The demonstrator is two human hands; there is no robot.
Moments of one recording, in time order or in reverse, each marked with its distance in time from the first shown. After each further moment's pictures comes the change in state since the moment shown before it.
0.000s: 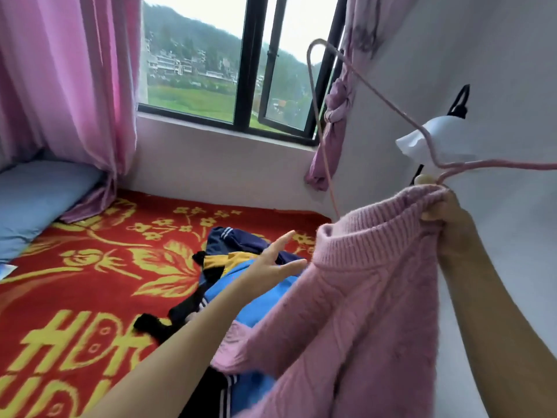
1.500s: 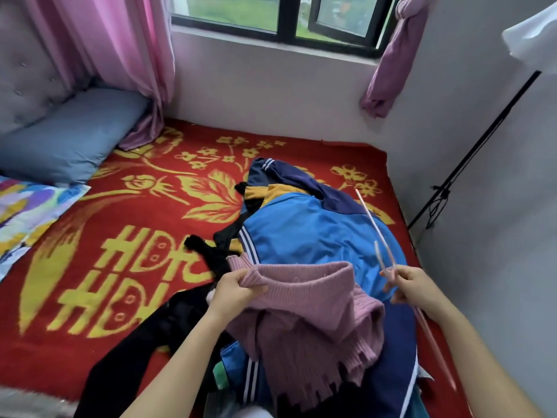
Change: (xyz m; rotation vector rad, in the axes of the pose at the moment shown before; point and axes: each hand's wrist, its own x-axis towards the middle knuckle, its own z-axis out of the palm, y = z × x) left_hand -0.104 -0.148 0.012 0.007 0.349 -0.390; right_hand -0.086 0.241 -0.089 -0.619 -0.058 0.777
